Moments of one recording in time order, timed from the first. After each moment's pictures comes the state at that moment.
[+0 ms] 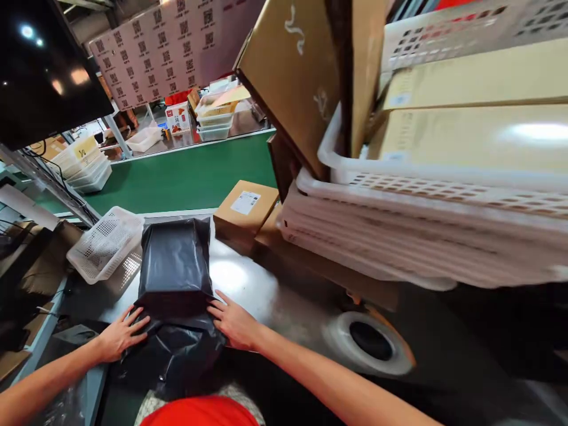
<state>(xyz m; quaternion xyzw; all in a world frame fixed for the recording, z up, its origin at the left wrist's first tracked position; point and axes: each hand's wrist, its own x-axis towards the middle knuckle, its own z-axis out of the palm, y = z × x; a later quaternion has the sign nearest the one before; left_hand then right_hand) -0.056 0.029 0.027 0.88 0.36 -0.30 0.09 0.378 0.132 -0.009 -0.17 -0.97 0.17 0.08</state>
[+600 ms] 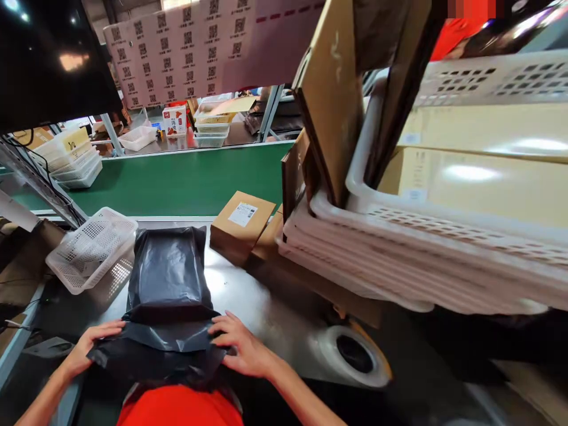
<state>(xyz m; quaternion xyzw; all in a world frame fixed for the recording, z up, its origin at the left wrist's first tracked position) -0.101 0.035 0.044 0.64 0.53 0.29 0.47 0.399 0.116 0.027 -0.30 -0.83 0.45 0.16</state>
